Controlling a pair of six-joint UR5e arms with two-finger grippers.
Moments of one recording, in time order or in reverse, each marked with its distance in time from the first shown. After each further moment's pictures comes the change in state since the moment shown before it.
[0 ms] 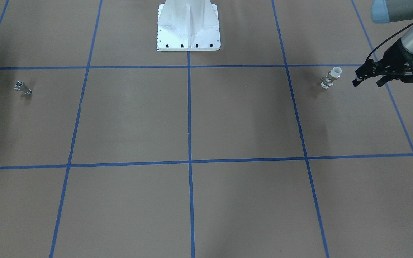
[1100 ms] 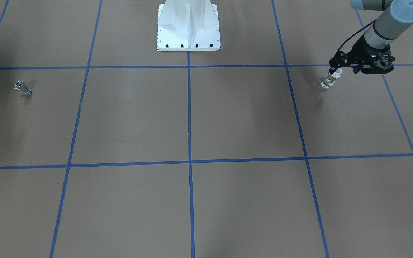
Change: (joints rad) left arm 0.223 0.107 -0.066 0.002 0.103 -0.107; right arm -0.059 0.012 0.000 0.008 -0.006 -0.002
